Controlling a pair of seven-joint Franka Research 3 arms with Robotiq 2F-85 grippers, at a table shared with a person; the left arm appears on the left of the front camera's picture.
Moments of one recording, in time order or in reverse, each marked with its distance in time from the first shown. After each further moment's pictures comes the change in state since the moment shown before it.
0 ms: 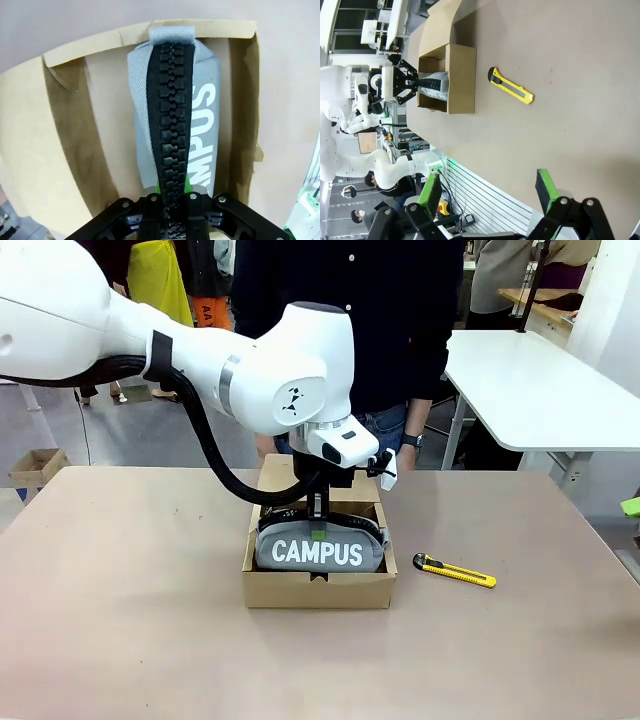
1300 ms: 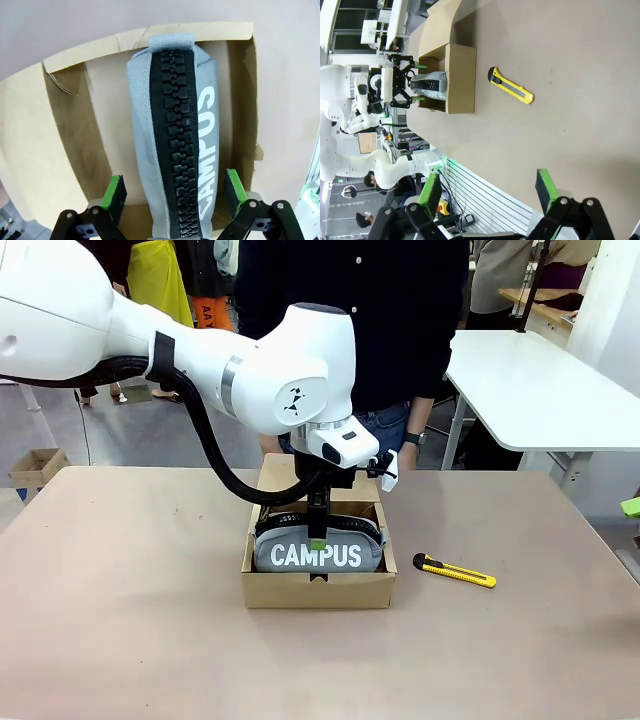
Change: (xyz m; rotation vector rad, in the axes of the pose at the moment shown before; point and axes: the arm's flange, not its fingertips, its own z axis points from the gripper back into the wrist) left arm 0.001 0.001 0.003 0.004 -0.004 -0.028; right arm 0.000 0.000 0.000 0.000 0.000 0.000
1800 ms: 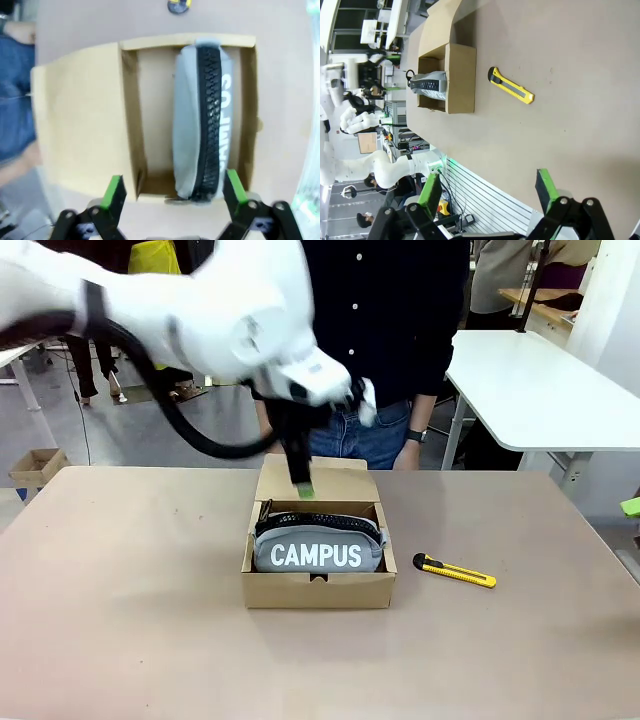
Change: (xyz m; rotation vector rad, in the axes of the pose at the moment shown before) left arm -0.054 0.012 0.092 0.095 -0.162 0.089; right arm 0.000 0.000 0.000 0.000 0.000 0.000
